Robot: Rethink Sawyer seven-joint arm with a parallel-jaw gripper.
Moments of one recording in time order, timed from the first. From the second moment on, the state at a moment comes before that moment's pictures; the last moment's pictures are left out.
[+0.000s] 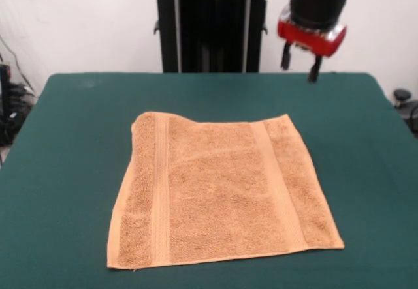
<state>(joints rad) 0.22 -0.58 -0.31 1.82 0.44 0.64 2.01</state>
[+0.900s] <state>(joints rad) 0.17 -0.37 -0.24 1.81 0.41 0.24 2.01</state>
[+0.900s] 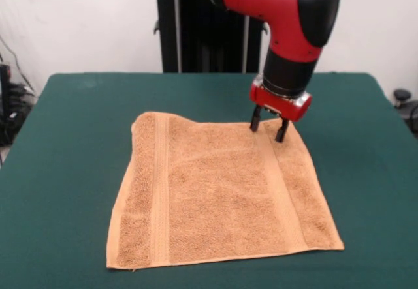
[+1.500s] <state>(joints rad) 0.15 -0.37 -0.23 1.81 0.39 0.24 2.01</state>
